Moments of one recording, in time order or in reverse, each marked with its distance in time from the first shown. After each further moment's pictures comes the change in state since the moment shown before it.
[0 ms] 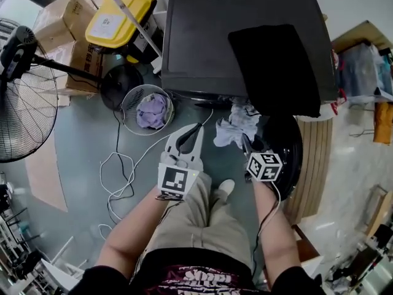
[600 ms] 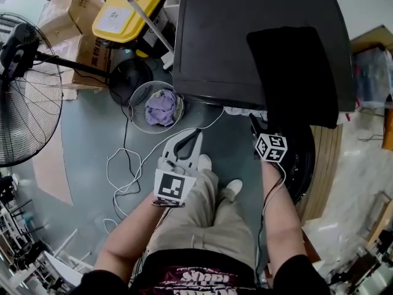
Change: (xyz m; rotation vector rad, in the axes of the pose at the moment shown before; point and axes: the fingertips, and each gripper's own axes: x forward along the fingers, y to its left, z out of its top) left arm -0.011 0.035 -0.025 0.010 0.055 0.002; right arm 0.097 -0.050 0.030 -0.107 -0.141 -0.076
